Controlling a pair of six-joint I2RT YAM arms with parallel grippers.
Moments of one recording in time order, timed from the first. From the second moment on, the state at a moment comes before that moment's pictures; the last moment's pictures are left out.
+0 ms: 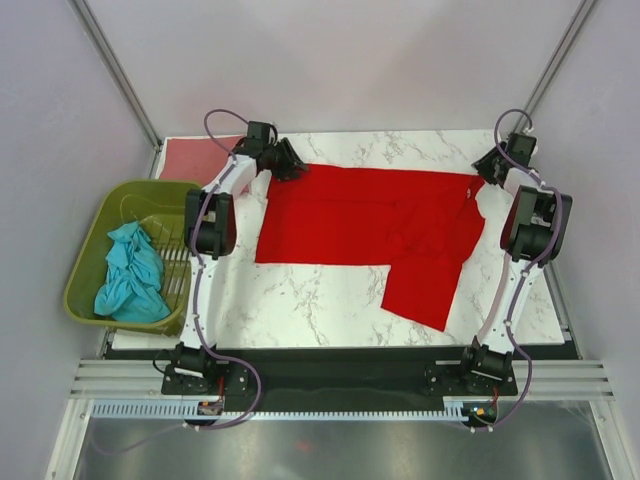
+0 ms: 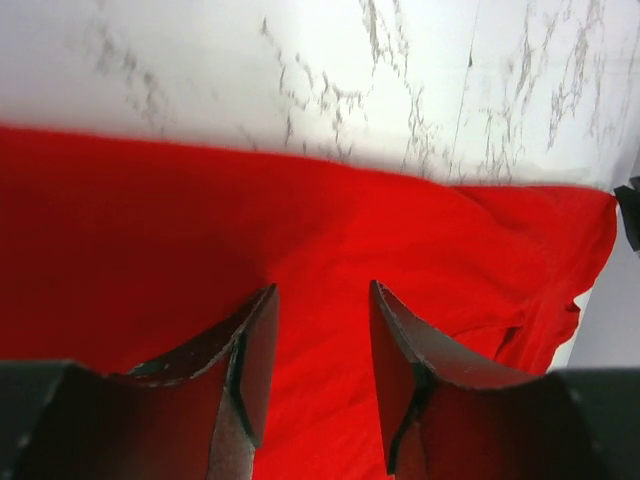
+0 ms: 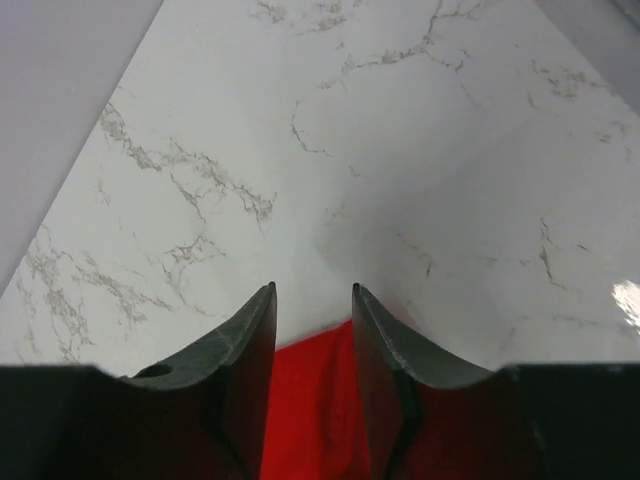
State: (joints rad) left arm -0.19 2.59 2.24 -0.41 0.45 -0.67; right arm -0.30 2.39 1.80 -0.04 -0.15 0.64
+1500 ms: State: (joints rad) left arm -0.41 1.46 1.04 -0.46 0.04 -0.86; right arm -0.02 1.03 0.54 -0.90 0.01 1.08
